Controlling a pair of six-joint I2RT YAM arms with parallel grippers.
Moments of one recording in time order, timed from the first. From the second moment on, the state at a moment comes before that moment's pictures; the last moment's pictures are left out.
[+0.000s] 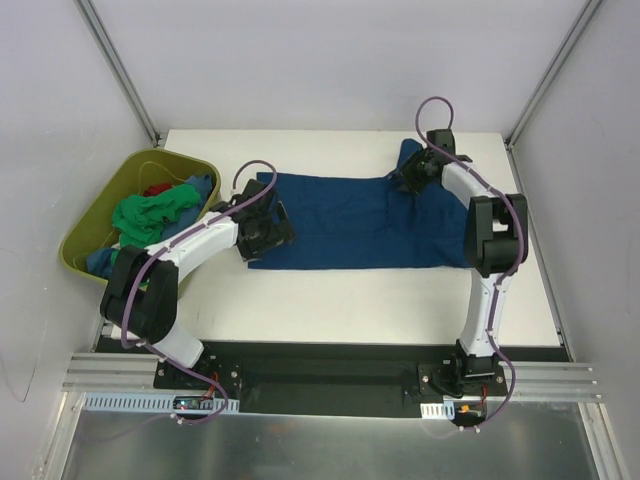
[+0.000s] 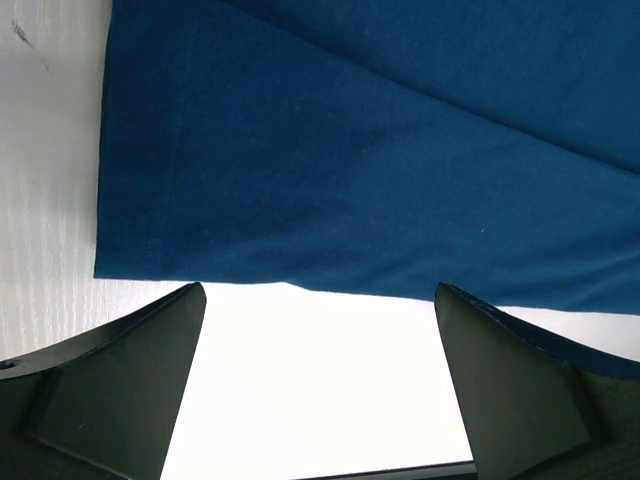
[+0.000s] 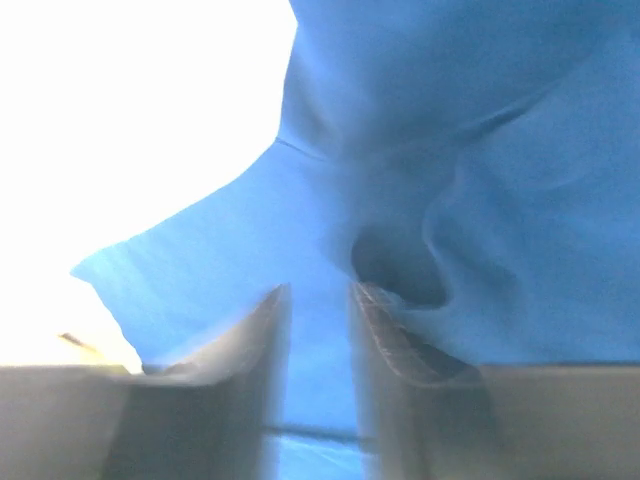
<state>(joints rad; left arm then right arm) -0.44 1.57 1.04 -0.57 -0.01 -0.82 0.11 2.11 1.64 -0.45 -0.22 0.80</state>
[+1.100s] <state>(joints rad) -0.44 1.84 1.20 -0.51 0.11 -0.75 -0.03 1.84 1.22 -0.66 -0.17 0.40</state>
